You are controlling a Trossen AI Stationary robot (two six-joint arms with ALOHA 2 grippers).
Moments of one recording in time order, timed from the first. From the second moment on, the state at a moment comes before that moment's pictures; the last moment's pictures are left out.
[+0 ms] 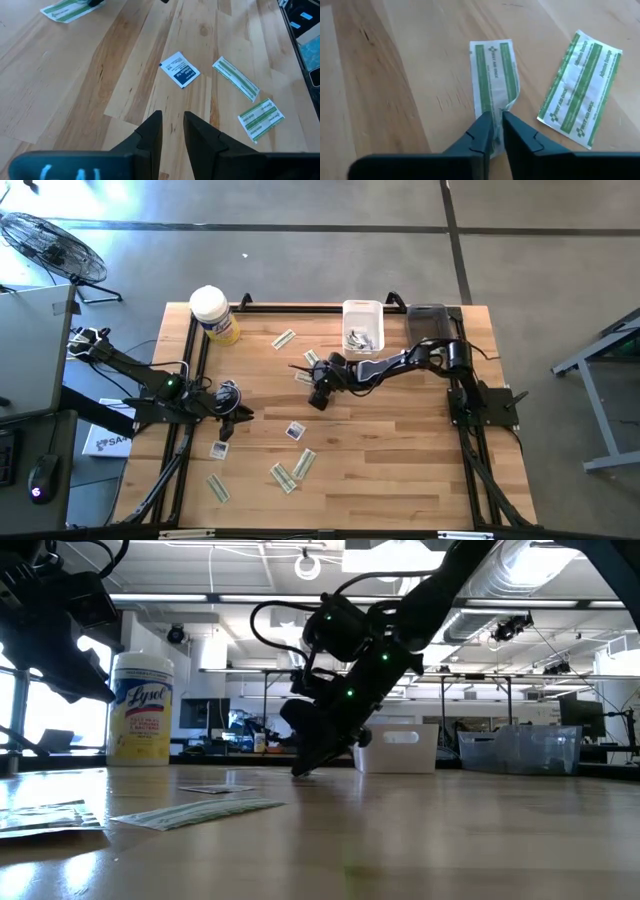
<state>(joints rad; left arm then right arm) -0.45 0.57 0.25 -0.29 -0.33 -0.66 -0.09 2.10 1.19 0.00 0.21 0.25</state>
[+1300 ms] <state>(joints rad) -0.45 0.57 0.25 -0.29 -0.33 -0.66 -0.29 1.30 0.92 -0.96 0.88 0.99</state>
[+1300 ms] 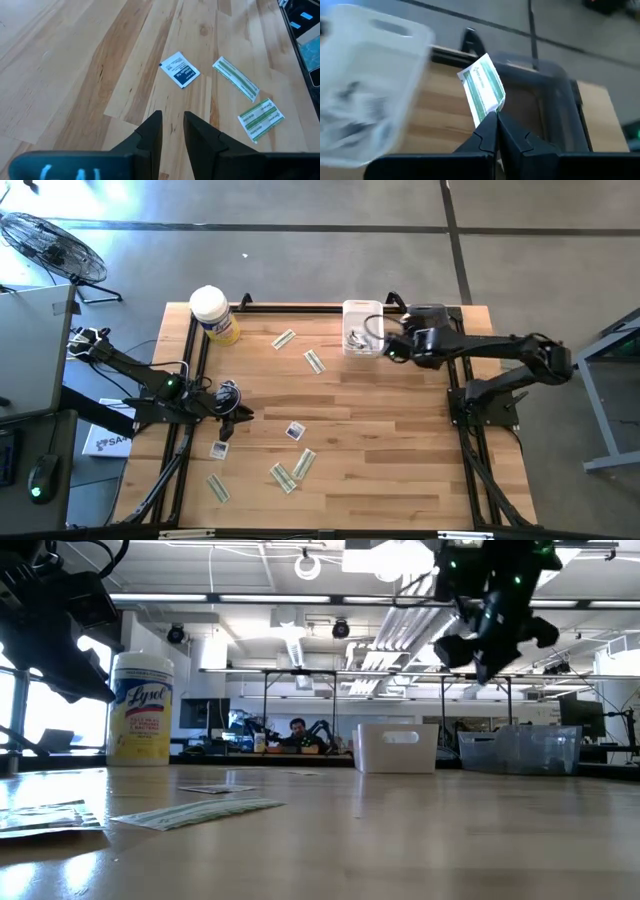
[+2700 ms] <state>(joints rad) -0.45 0.57 0.25 -0.28 -0.40 -0.66 -0.31 1.14 0.81 -0.73 0.67 0.75</state>
